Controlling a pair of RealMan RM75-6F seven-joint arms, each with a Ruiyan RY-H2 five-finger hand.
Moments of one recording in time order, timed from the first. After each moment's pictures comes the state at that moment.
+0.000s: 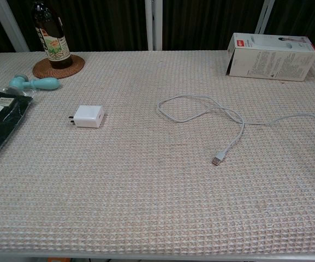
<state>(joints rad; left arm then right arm) -0.04 -1.09 0.00 -1.76 1.41 1.59 0.25 0.13 -1.01 0.03 -1.61 -1.59 1.48 0.23</state>
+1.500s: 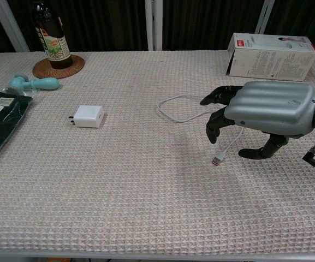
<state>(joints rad) -0.03 -1.09 -0.01 -1.72 1.44 1.53 0.18 0.66 -1.34 0.06 -1.61 -1.69 0.77 -0.38</state>
